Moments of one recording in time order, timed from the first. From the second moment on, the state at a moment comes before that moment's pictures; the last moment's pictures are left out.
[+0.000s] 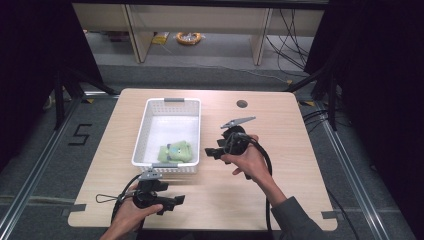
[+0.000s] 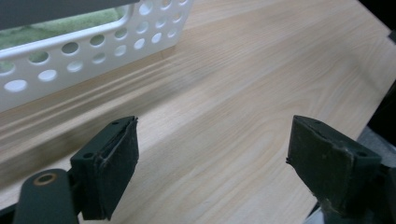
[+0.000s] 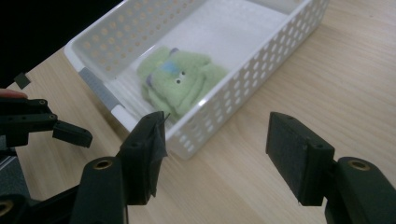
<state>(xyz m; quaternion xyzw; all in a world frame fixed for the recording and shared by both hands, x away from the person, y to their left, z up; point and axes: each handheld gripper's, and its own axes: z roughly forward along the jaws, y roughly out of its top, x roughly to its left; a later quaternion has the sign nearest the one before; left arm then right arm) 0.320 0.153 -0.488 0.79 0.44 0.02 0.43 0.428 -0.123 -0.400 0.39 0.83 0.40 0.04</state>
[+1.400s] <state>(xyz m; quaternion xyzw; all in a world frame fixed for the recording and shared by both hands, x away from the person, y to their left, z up) 0.320 0.154 -0.489 0.81 0.42 0.04 0.41 0.351 -0.232 -0.470 0.42 0.80 0.41 0.06</state>
